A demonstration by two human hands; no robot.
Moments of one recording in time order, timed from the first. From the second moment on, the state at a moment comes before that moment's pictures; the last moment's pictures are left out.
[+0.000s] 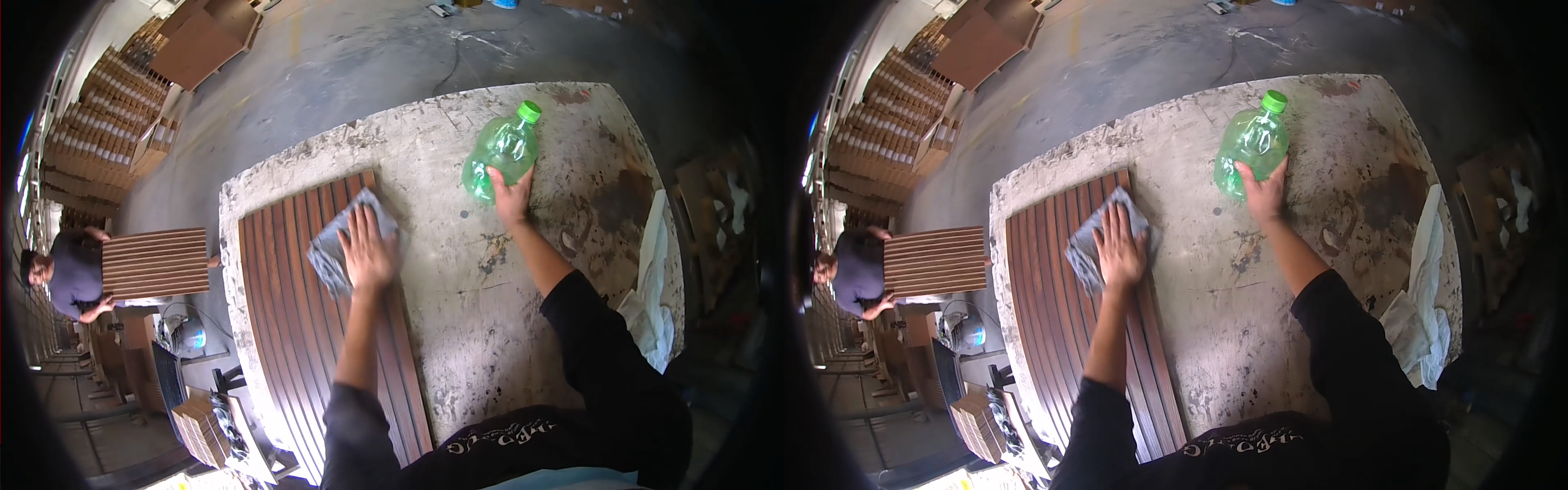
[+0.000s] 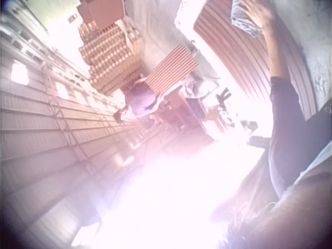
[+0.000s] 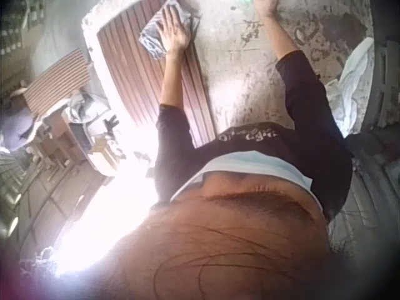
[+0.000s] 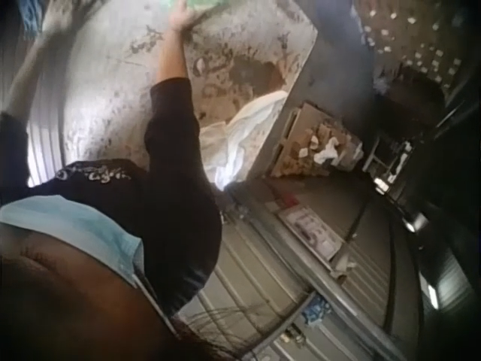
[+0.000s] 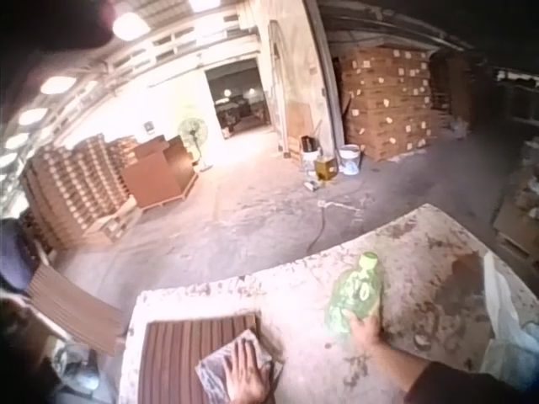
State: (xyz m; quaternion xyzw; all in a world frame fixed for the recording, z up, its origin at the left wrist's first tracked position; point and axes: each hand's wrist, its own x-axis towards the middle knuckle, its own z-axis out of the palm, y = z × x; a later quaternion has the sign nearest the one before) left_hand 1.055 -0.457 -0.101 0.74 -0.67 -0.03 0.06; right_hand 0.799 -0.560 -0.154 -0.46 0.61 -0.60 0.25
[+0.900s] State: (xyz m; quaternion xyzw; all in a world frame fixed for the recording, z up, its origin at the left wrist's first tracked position) left_hand 1.065 -0.418 -0.115 0.72 -0.69 -0.02 0.07; right_hand 0.777 -0.553 -0.148 -0.50 0.53 -0.63 0.26
